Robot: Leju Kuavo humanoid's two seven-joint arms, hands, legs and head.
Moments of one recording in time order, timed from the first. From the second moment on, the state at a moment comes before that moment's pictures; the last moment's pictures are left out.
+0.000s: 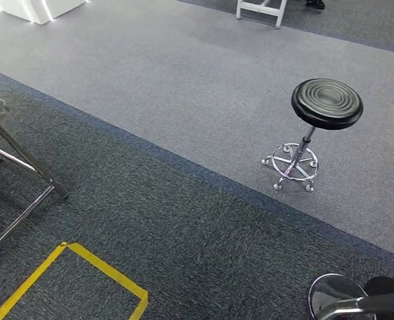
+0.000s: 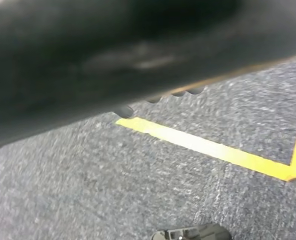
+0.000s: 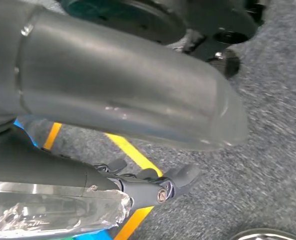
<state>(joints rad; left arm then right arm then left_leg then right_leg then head) 0.13 -0.24 0.72 -0.44 -0.79 0.16 -0.38 0.27 0.37 -0.66 -0.89 0.84 0.04 0.00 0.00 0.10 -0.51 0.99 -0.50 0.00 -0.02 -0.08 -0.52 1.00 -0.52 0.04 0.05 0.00</state>
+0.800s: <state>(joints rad) 0.13 -0.26 0.77 -0.45 -0.82 0.15 -0.38 0.25 0.37 -0.70 -0.86 0.85 0.04 -0.01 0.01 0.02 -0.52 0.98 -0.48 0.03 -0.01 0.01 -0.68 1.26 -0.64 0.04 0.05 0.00</state>
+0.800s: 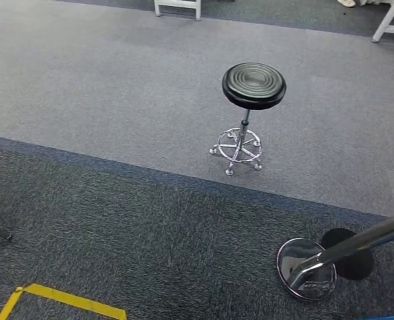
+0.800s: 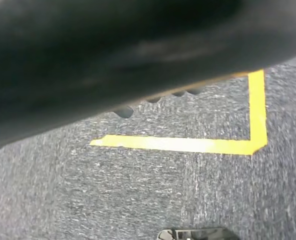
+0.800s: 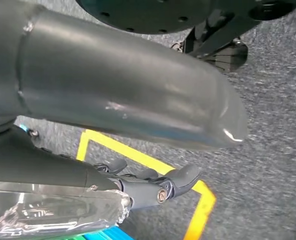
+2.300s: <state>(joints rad) 0.09 -0.26 0.96 -0.41 -1.00 0.12 -0.42 0.27 0.37 -0.71 -0.86 0.86 0.07 0.01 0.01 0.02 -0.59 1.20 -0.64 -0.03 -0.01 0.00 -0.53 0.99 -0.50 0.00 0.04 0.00</state>
